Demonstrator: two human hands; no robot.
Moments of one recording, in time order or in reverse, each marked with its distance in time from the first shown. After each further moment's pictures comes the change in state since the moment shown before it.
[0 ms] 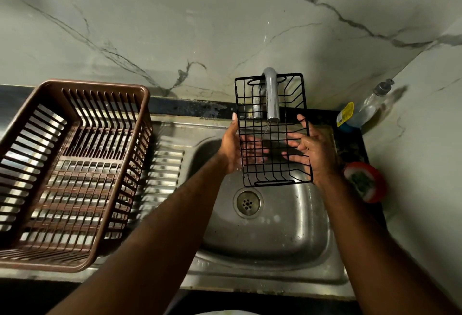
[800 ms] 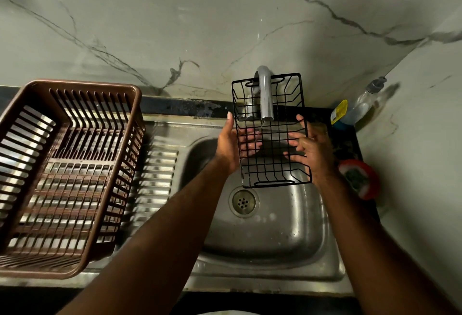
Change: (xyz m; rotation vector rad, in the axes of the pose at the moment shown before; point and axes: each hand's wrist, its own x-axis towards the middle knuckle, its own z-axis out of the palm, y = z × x) left_hand 0.005 -0.006 0.013 -0.020 0.111 0.143; right_hand -0.005 -0.003 -0.006 -0.046 0.068 -0.017
